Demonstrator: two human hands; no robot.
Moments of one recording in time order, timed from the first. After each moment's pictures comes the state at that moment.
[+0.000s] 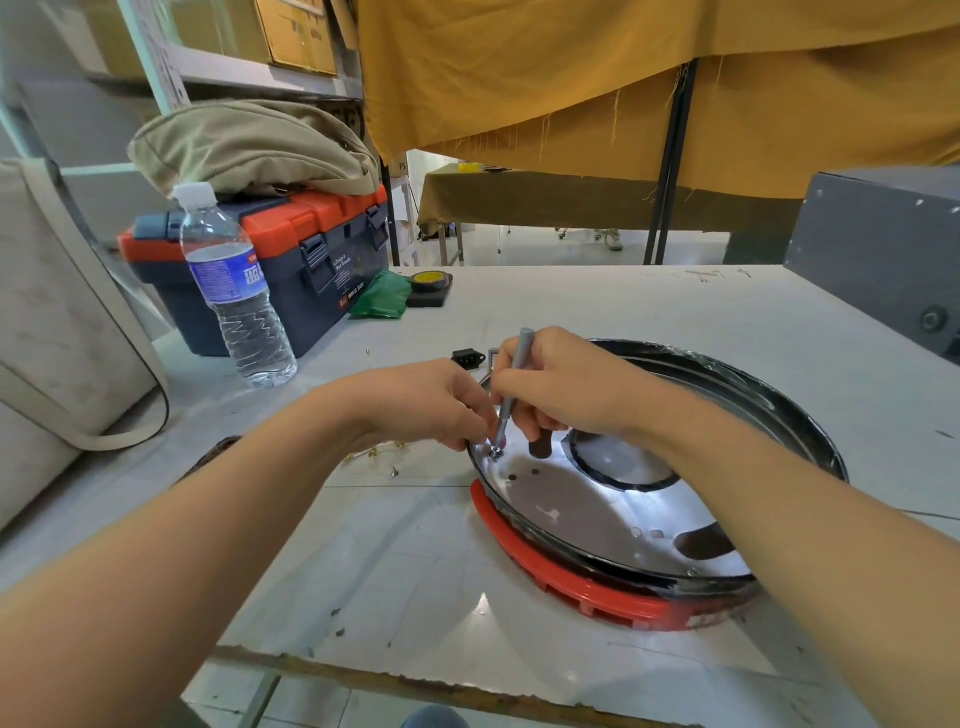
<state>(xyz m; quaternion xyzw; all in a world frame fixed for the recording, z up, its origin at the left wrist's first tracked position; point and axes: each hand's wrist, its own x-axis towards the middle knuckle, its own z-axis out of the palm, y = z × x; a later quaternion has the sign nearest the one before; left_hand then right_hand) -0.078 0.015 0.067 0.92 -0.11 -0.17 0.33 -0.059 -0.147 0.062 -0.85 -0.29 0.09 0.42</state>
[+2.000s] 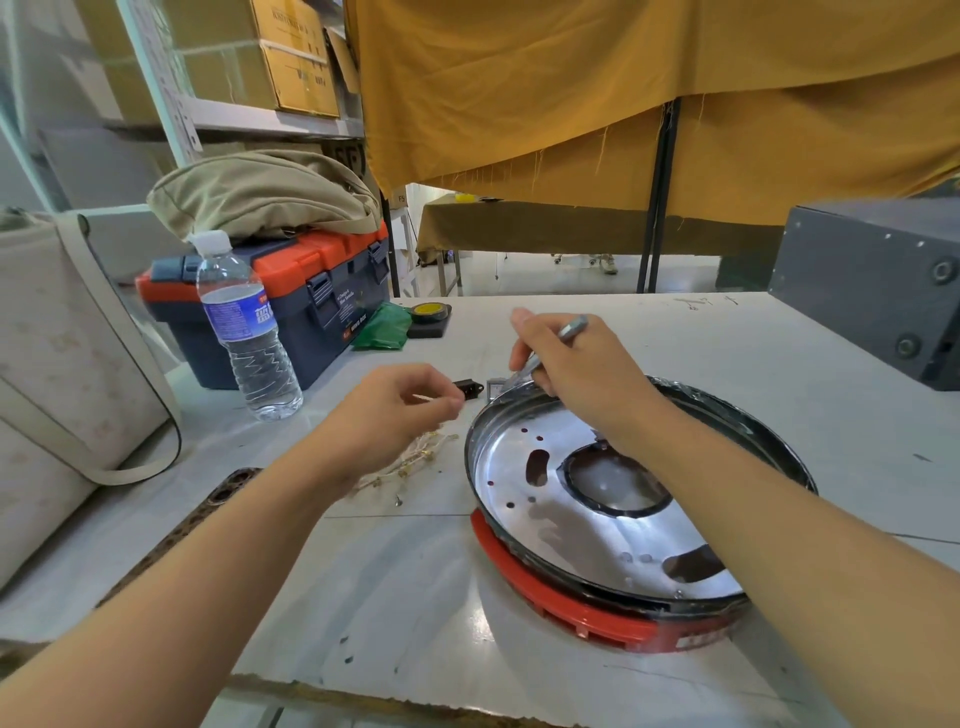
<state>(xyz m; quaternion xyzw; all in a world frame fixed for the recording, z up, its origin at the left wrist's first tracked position) -0.084 0.038 0.057 0.88 -0.05 0.07 0.47 -0.053 -0.150 0.074 -0.79 -0.23 -0.10 0.55</state>
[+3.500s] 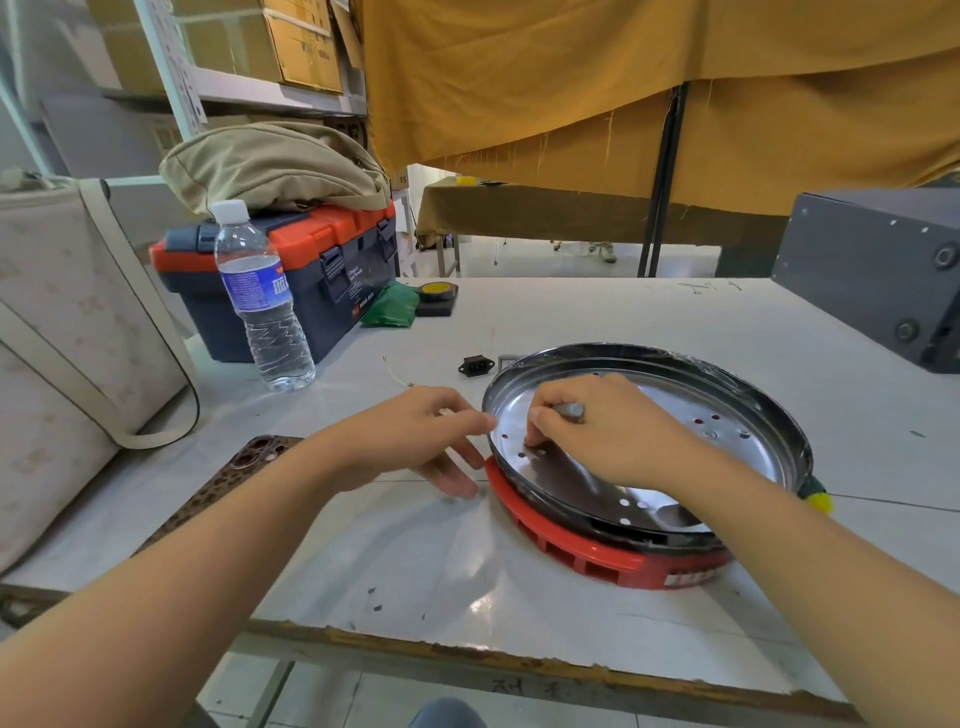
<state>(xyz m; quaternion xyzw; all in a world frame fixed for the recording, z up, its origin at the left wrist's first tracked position) -0.098 0.044 0.040 0.85 -0.03 -0.17 0.50 -0.097 -0.158 0.051 -0.93 -0.24 -0.02 0.26</state>
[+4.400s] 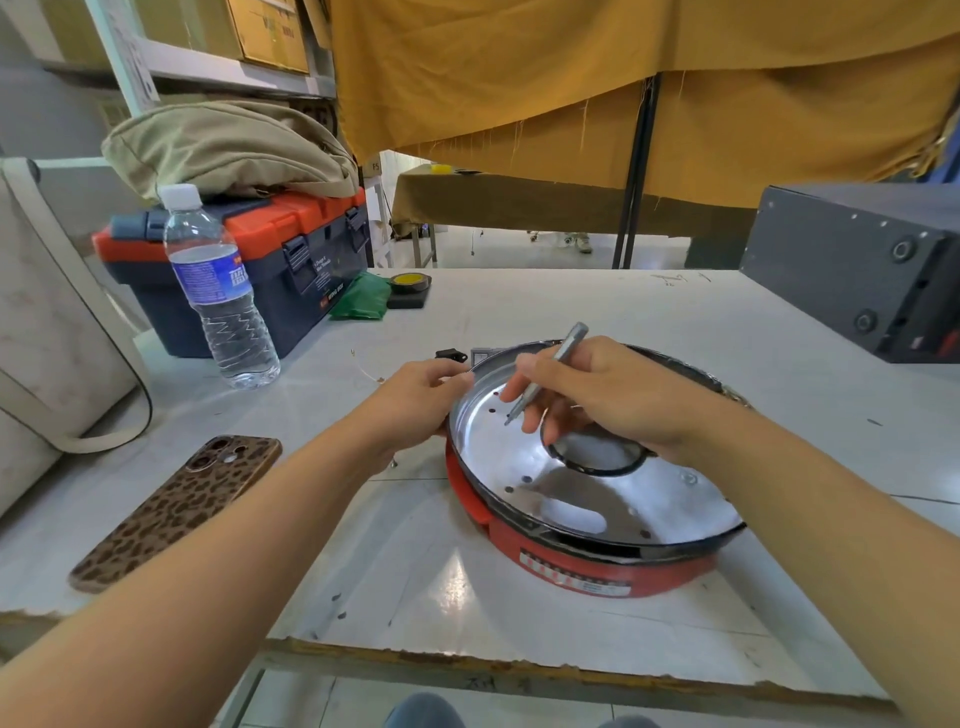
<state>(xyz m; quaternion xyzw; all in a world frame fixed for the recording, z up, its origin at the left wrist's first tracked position) -0.069 0.014 0.030 0.85 0.00 -0.02 0.52 -0.090 -0.181 0.068 -0.81 -0.22 0.13 0.53</state>
